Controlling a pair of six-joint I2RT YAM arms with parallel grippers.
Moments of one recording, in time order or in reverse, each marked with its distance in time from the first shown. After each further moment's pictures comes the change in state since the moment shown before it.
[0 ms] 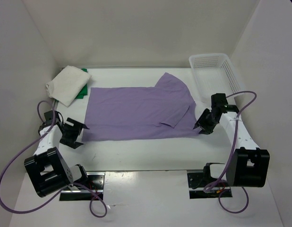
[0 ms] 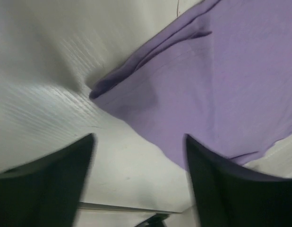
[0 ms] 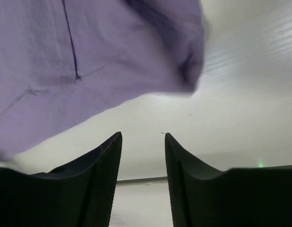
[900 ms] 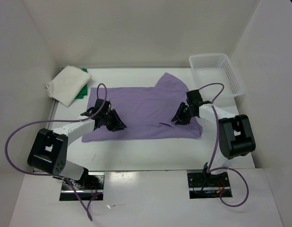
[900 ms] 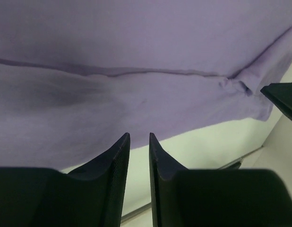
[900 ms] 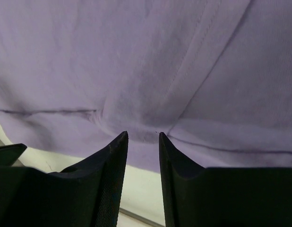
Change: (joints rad) left arm -0.803 0.232 0.113 0.417 -0.013 -0.084; right arm 0.262 0.362 0.032 0.475 -0.127 0.071
